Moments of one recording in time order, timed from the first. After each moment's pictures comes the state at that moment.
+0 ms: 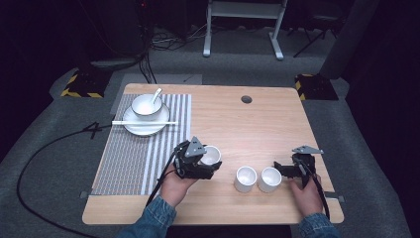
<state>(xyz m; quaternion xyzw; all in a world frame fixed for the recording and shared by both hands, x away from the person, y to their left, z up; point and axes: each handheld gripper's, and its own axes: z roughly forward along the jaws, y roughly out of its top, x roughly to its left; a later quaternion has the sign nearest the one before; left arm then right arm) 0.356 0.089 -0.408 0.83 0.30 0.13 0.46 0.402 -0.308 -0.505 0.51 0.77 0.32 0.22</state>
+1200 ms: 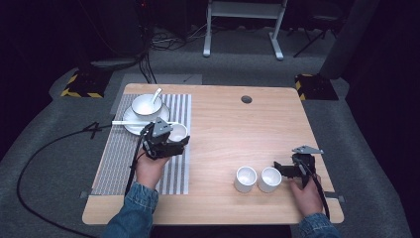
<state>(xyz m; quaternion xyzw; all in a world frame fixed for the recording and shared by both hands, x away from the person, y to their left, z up) 0.391 0.171 -0.393 0.78 0.40 0.23 0.44 0.402 -0.308 -0.505 0.51 0.77 0.32 0.22</state>
